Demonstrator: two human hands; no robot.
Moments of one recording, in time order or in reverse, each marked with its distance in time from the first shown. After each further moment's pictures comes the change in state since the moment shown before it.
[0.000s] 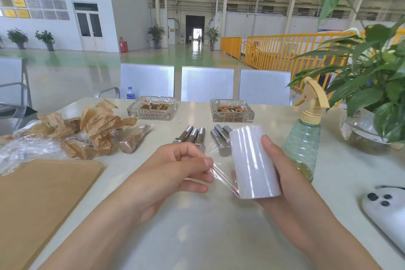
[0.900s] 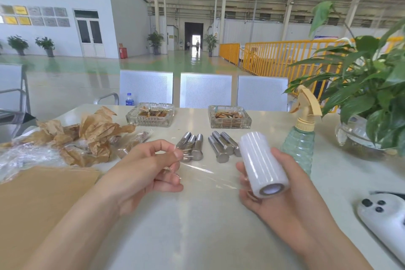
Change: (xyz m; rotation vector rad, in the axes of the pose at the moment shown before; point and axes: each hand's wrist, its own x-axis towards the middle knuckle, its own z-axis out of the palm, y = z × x) left_hand 0.006 0.008 -0.030 -0.002 0.143 -0.023; right_hand 0.008 0.002 -0.021 0.360 0.041 0.134
